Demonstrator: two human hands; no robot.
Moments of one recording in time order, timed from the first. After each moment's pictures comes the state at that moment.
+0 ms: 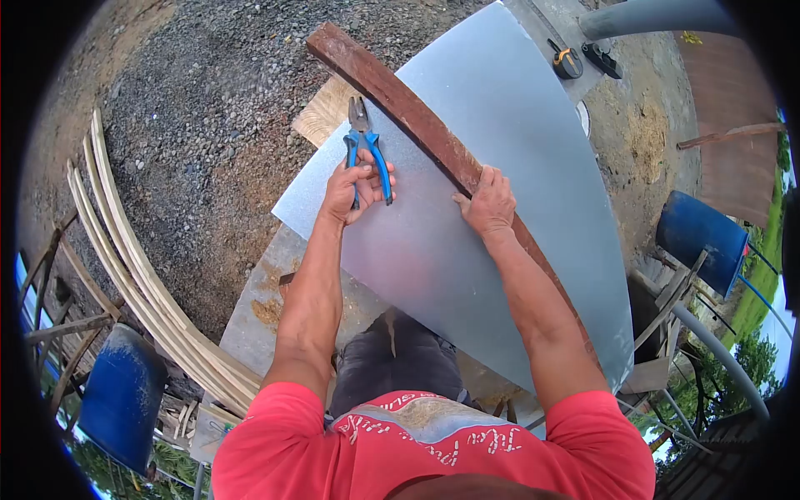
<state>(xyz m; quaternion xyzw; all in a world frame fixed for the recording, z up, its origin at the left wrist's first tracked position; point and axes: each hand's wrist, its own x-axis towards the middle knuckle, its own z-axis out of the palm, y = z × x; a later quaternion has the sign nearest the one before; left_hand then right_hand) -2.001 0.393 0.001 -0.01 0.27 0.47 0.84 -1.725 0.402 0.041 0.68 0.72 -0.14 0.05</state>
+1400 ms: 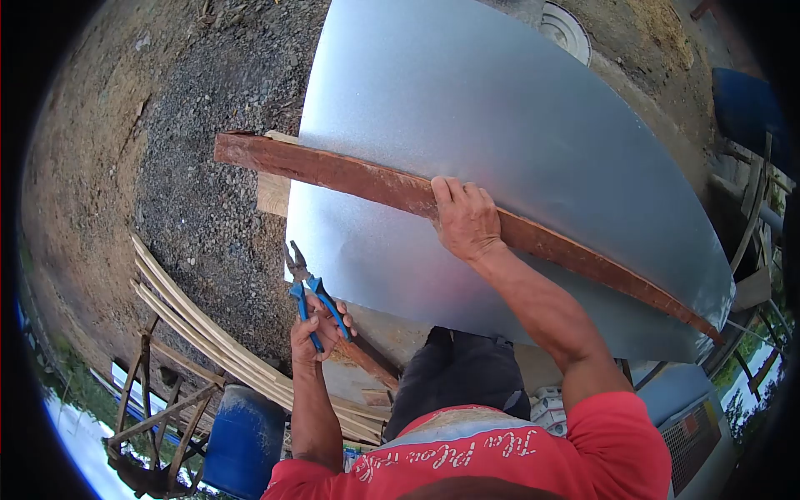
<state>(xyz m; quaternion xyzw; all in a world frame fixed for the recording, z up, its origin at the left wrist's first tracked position) -2.068 0.287 0.099 0.00 0.44 0.34 0.83 -1.726 0.378 0.037 0.66 0.72 -0.16 -0.12</state>
